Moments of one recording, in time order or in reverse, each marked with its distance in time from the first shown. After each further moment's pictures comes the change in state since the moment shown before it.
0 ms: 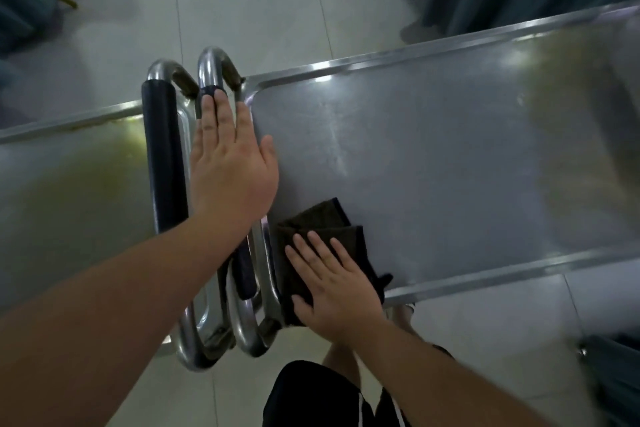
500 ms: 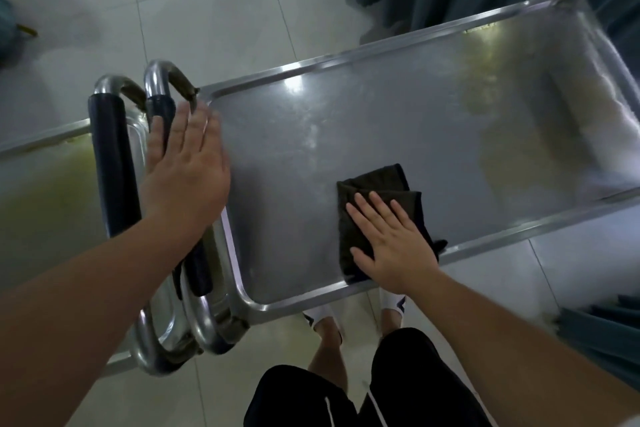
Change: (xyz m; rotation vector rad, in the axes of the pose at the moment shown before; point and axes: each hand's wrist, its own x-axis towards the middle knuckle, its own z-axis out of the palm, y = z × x) left_hand -0.008 0.005 0.000 0.156 0.130 0.260; right_hand -0.060 0.140 -0.046 -0.096 0.008 0.242
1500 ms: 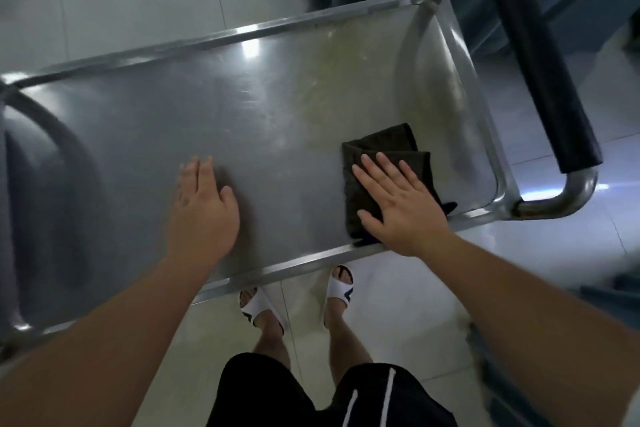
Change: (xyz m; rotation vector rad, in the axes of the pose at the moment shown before) left_hand 0.009 0.345 0.065 -0.468 -0.197 -0.396; right_hand -0.064 0.355 -0.049 -0.067 0.060 -0.039
